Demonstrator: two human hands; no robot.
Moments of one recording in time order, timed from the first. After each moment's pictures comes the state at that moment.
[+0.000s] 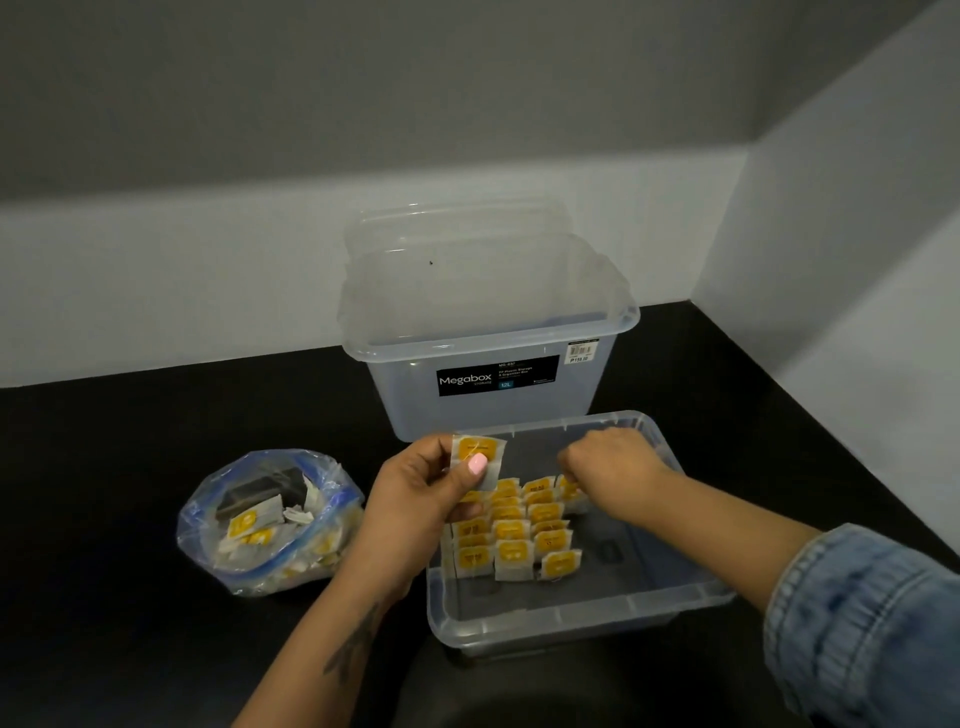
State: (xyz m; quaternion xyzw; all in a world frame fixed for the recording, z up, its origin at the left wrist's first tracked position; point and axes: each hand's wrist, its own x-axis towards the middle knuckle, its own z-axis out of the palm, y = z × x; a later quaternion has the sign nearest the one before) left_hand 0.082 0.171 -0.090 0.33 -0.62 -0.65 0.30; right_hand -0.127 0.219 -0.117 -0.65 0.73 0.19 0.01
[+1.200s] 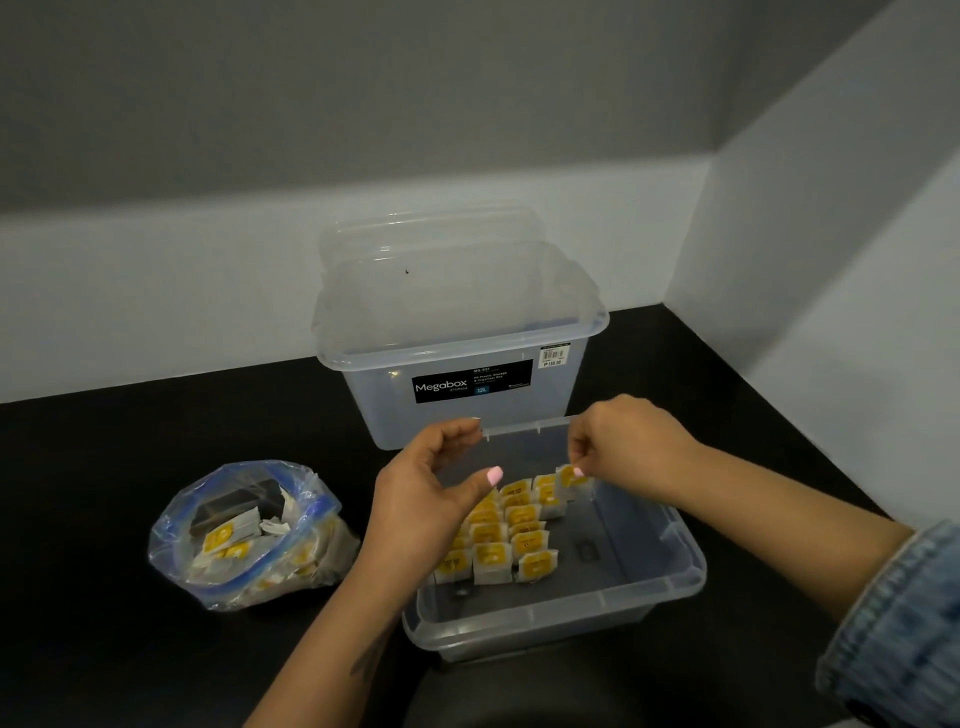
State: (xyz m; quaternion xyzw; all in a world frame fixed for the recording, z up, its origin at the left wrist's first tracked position) left_hand 0.060 0.176 -0.096 0.36 -0.76 -0.45 0.30; right_hand -0.139 0.250 -0.066 -0.60 0.79 -0.02 0.12
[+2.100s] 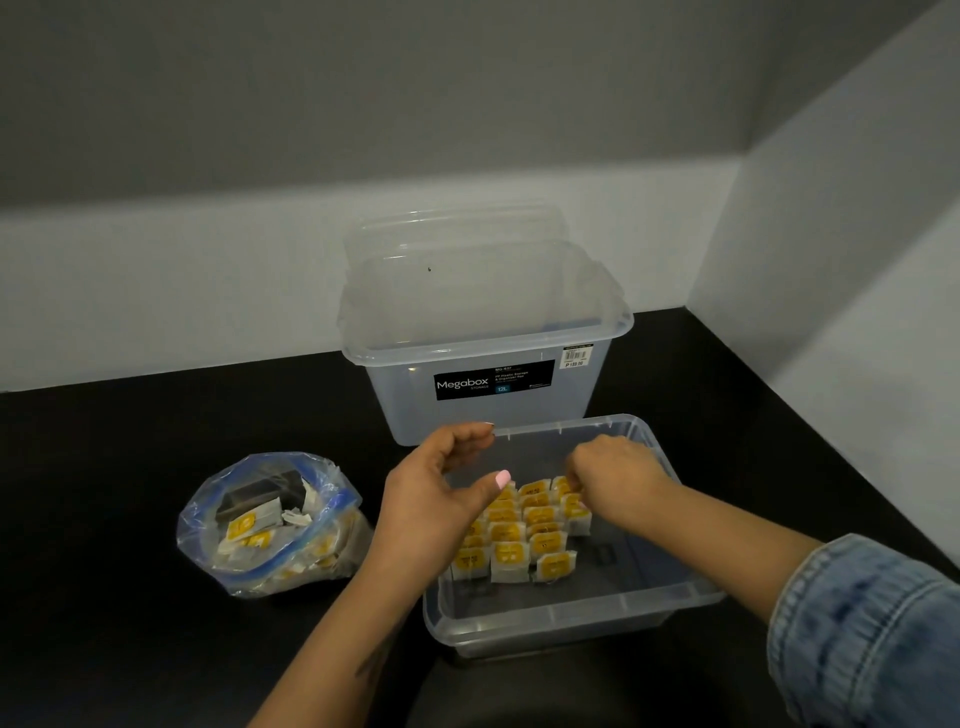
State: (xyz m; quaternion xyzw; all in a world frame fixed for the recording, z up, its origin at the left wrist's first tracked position) left_hand 0.071 0.177 -0.091 0.36 -0.76 -0.46 0.30; right_hand -0.126 0.230 -0.120 -0.60 0.79 0.09 0.07
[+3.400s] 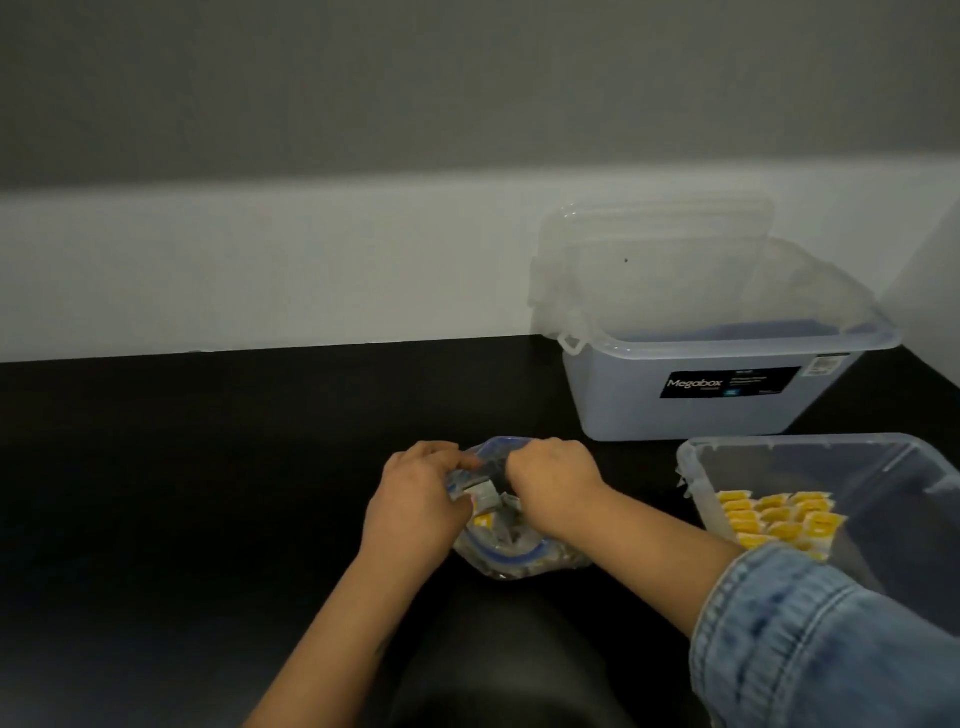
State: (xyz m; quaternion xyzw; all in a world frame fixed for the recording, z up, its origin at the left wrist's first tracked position) left_hand 0.269 0.046 -0.107 0.51 -0.82 -0.24 0.13; right_hand 0.128 0.072 -0.099 -0.68 0.71 0.15 0.10
